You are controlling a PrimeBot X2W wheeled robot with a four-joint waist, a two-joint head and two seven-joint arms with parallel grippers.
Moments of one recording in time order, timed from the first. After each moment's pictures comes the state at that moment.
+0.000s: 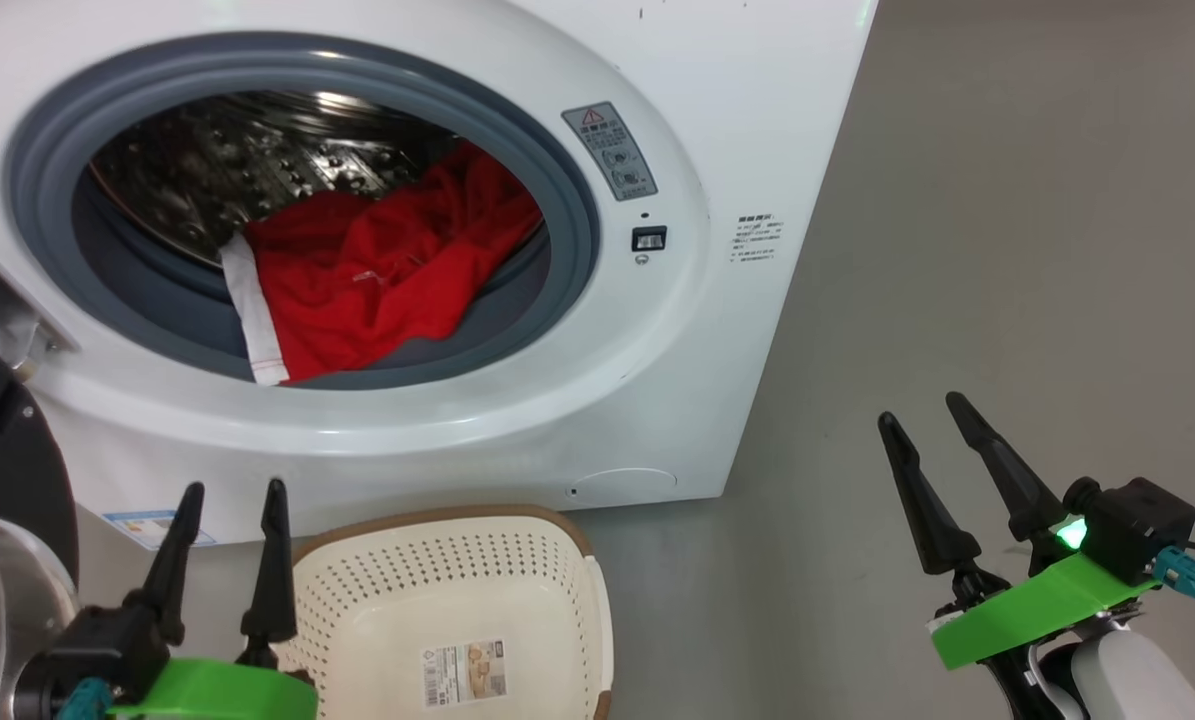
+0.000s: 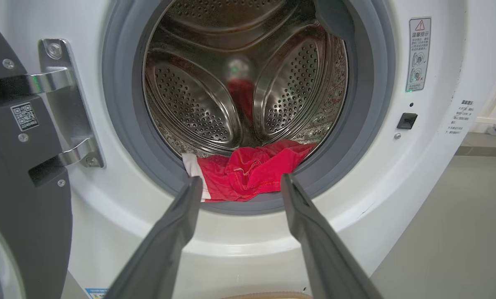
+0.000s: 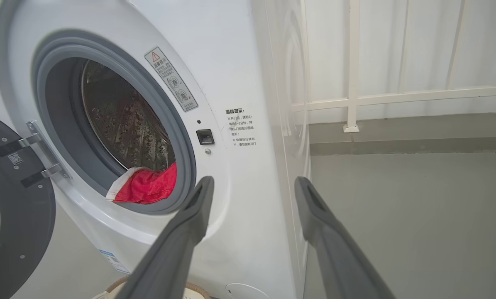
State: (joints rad) left arm -0.08 0.06 -0.01 0.16 -0.21 -0.12 -0.25; right arm -0.17 -0.25 0.19 0.12 0.46 0.13 -0.25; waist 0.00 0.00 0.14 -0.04
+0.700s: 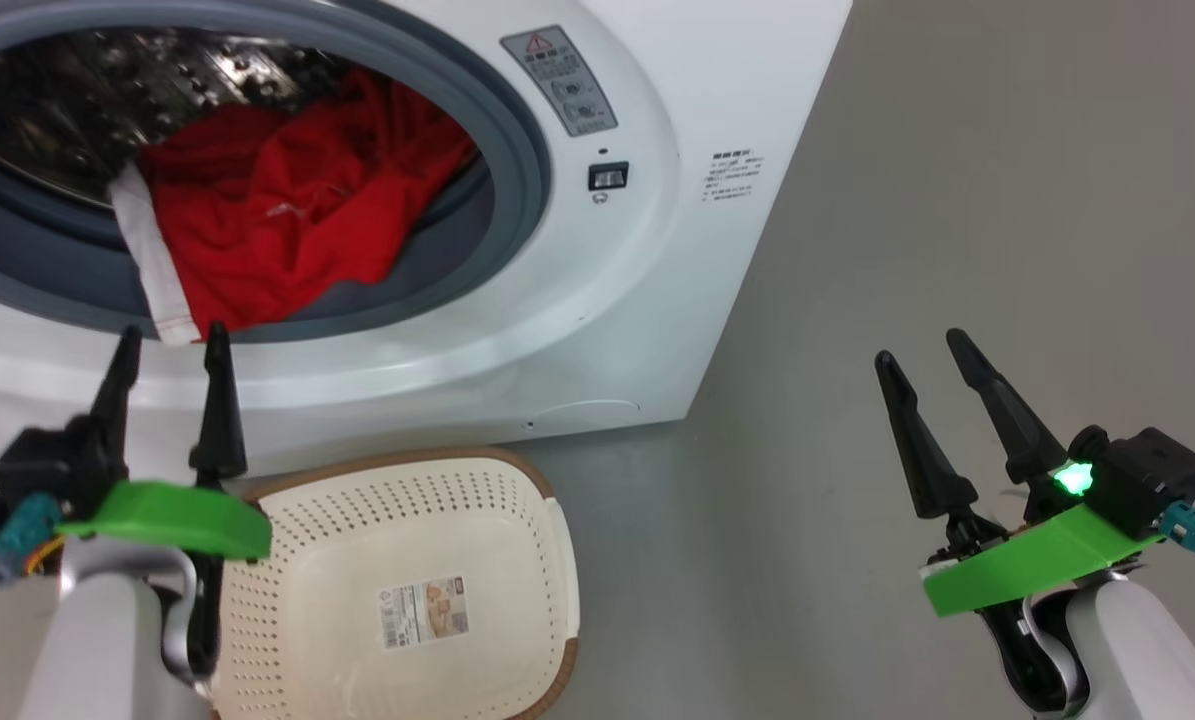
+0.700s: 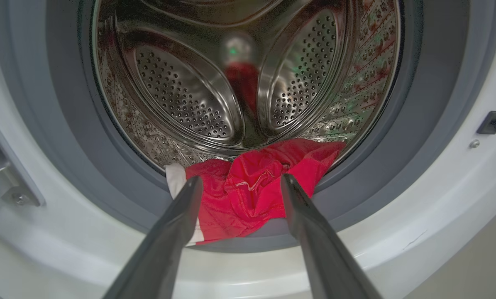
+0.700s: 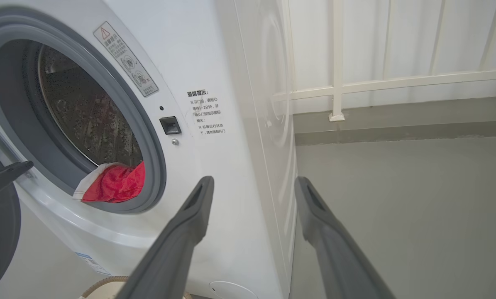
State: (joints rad) left arm -0.39 0.10 0.00 0.34 -0.21 -0.09 -0.22; right arm -0.24 -0.23 0.18 0.09 0.44 0.13 -0.25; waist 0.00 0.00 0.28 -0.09
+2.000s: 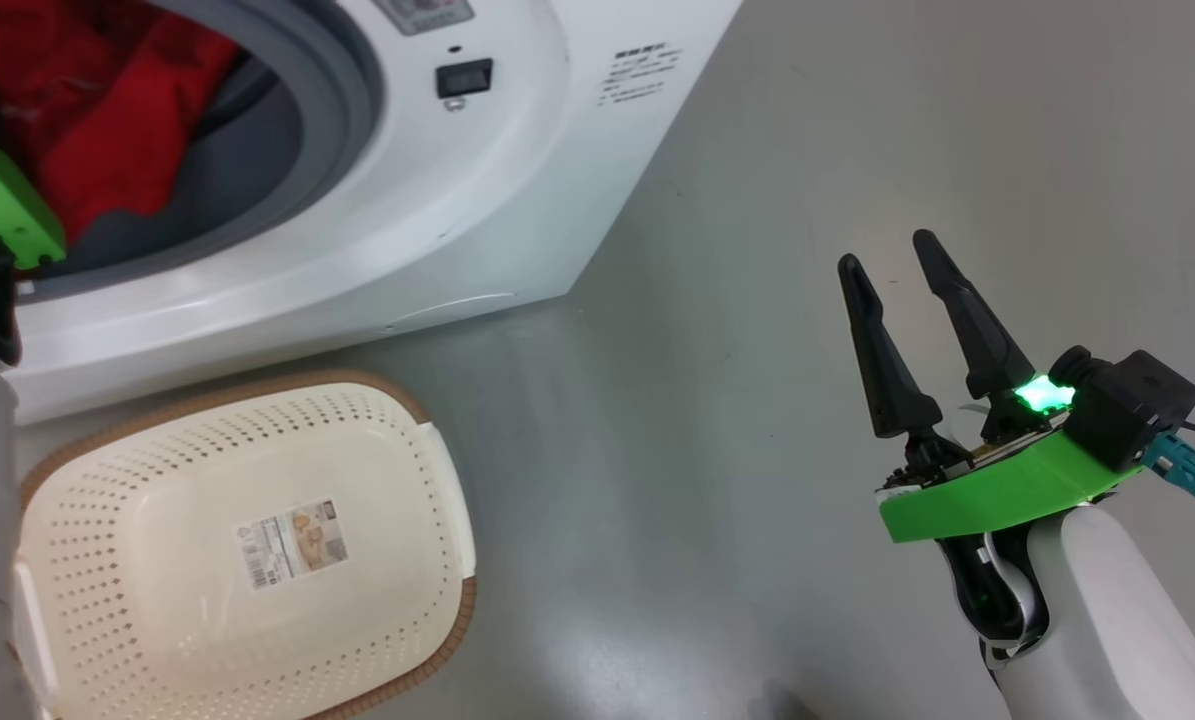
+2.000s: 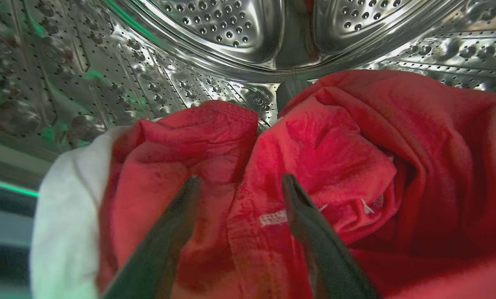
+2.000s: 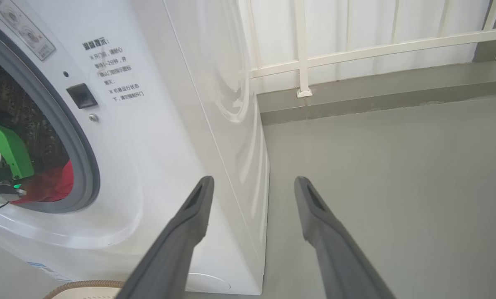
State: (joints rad) left arm -1.13 0.26 0.01 1.06 -0.20 -0.01 0.01; right arm -0.37 -0.16 0.19 0.07 0.44 0.13 -0.25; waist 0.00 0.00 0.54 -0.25
